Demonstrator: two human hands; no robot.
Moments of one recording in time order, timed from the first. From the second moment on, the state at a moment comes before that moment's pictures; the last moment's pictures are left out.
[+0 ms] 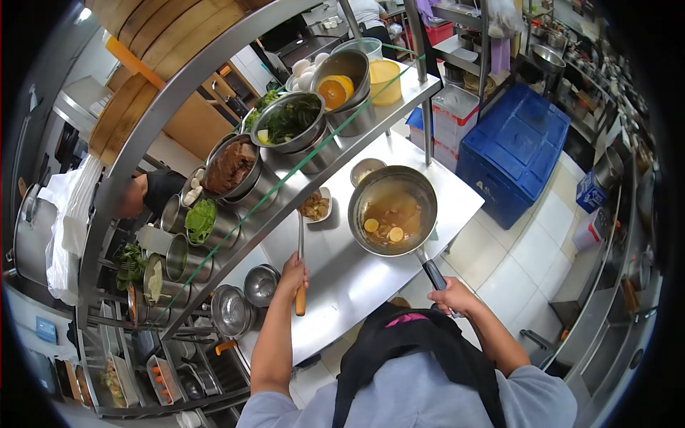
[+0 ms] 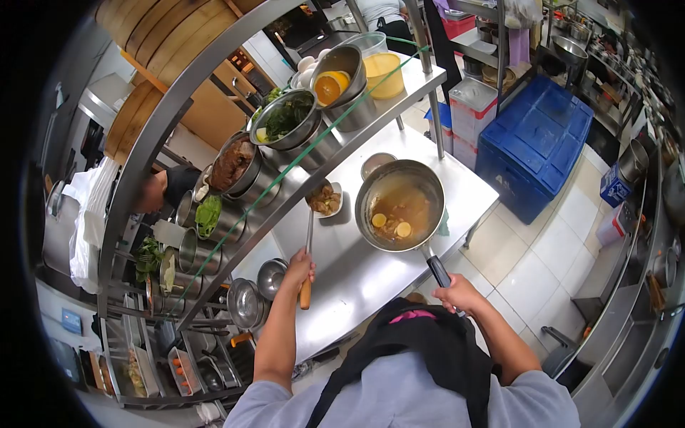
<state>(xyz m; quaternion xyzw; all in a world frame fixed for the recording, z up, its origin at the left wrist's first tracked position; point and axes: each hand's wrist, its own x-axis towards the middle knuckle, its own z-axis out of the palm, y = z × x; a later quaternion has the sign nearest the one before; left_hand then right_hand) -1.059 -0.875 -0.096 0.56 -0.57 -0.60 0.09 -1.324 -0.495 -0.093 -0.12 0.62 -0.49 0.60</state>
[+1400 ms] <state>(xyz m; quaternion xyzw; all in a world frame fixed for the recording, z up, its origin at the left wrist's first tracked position) -1.003 -0.831 -0.075 0.53 -0.73 -0.41 0.15 -1.309 -0.503 -0.121 -0.13 0.64 -0.50 0.56</state>
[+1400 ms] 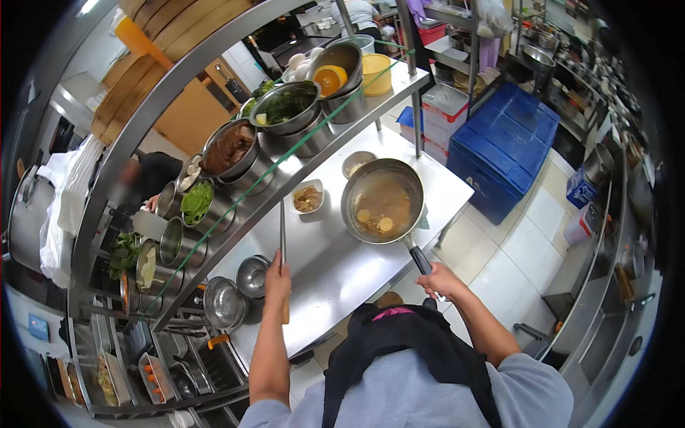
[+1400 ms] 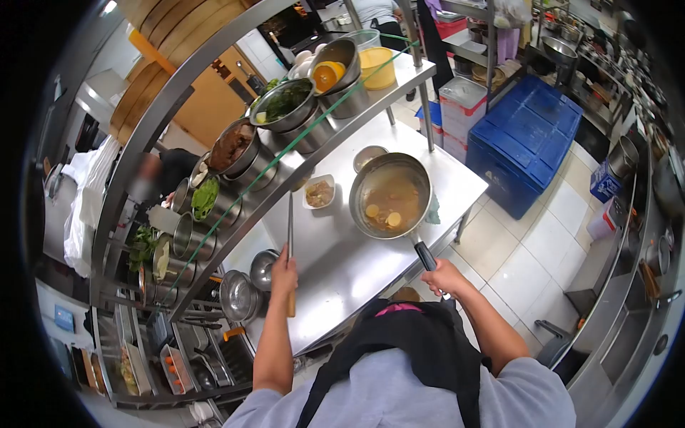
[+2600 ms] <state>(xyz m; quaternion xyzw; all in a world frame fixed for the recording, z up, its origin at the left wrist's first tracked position) -0.987 -0.729 0.003 0.29 -0.93 -0.21 0.02 -1.326 -0.495 -0.108 -0.20 0.63 -0.48 0.58</state>
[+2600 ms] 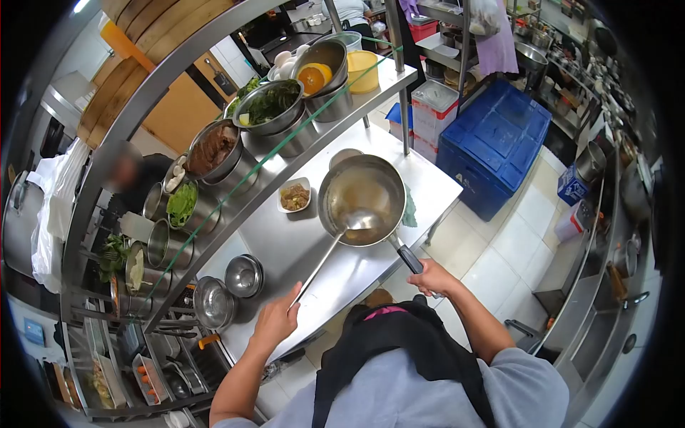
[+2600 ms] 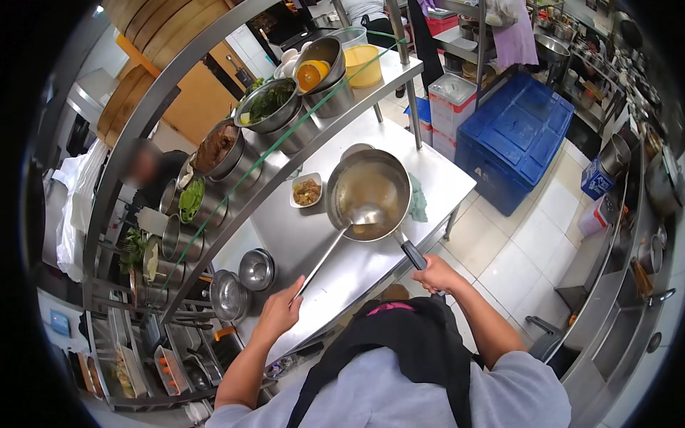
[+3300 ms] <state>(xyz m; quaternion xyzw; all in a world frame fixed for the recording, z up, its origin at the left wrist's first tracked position) -1.053 -0.663 0.034 0.42 -0.36 -0.83 -0.06 -1.297 -0.534 -0.115 -0.18 0.66 -0.47 0.56</state>
